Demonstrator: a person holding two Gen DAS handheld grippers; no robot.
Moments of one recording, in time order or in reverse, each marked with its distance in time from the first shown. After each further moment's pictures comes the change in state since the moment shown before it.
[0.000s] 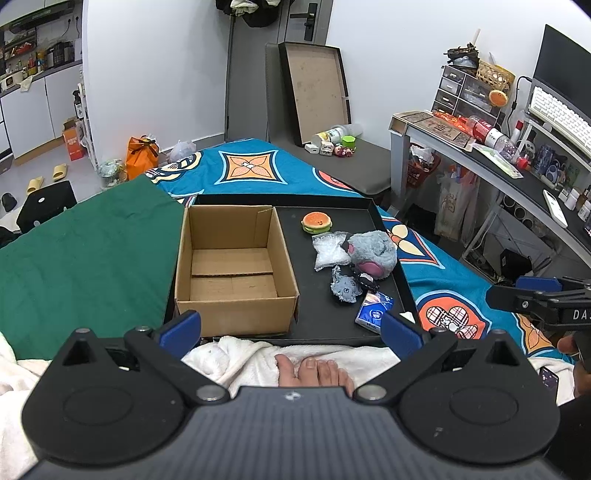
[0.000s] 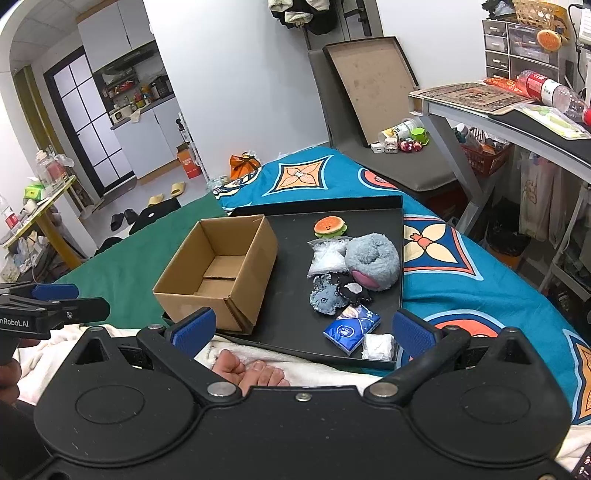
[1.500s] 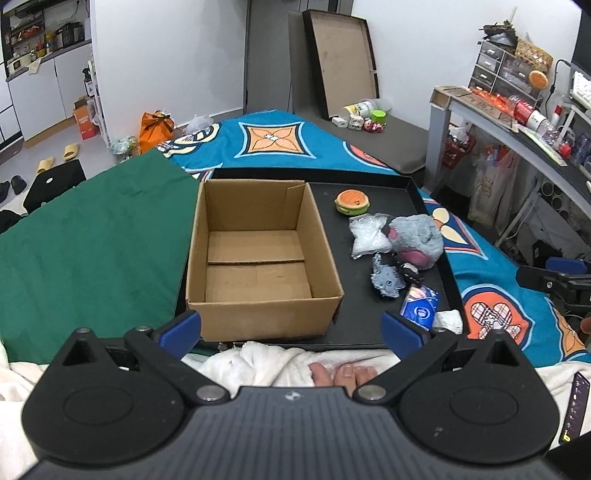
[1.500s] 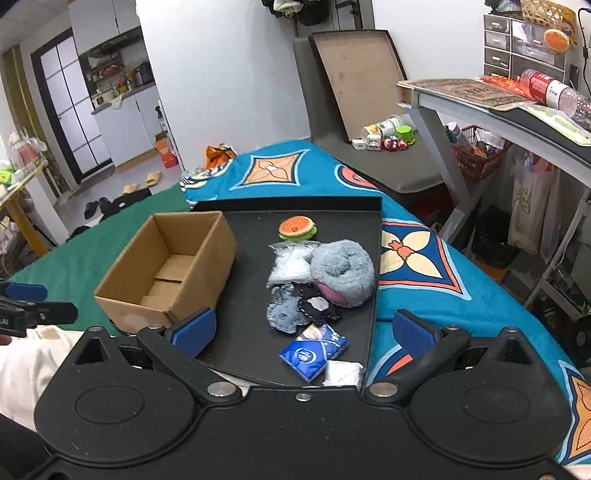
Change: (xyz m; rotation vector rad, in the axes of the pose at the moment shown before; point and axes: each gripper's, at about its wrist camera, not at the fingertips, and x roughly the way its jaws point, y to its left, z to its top) left arm 0.069 0.028 0.006 -0.023 0.089 0.068; right arm 0.066 -0.032 0.009 -0.050 0.019 -0.080
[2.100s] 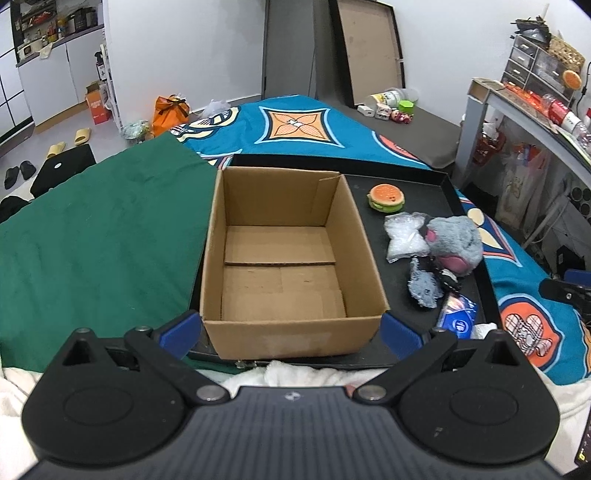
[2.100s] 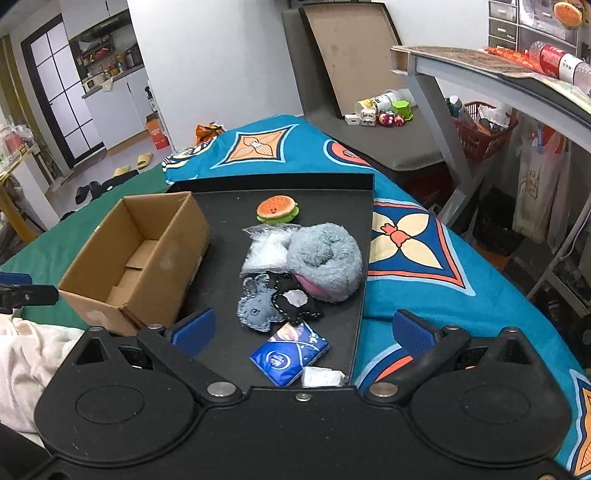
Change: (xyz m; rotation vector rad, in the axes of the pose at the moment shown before) left arm 0.046 0.023 0.013 -0.034 0.037 0.048; right arm 0.050 -0.026 0.002 0.004 0.068 -0.002
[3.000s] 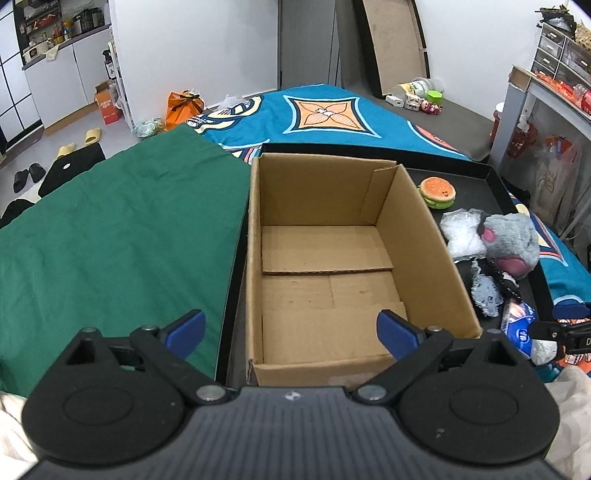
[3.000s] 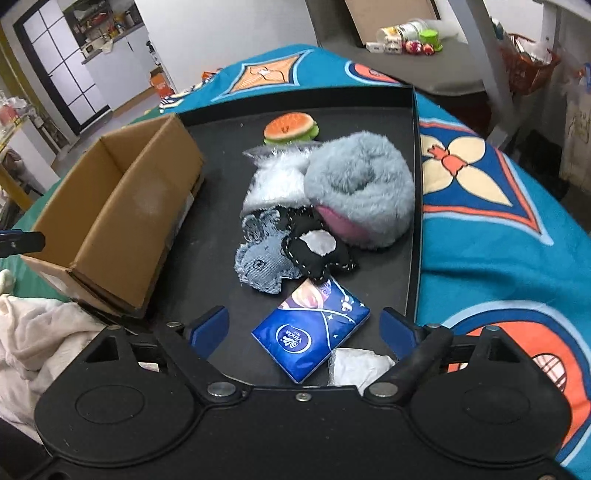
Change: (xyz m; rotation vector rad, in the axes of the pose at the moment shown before) left arm 0.060 0.035 0.006 0.014 0.004 0.051; right arm 0.095 0.010 -0.026 0.013 0.182 0.052
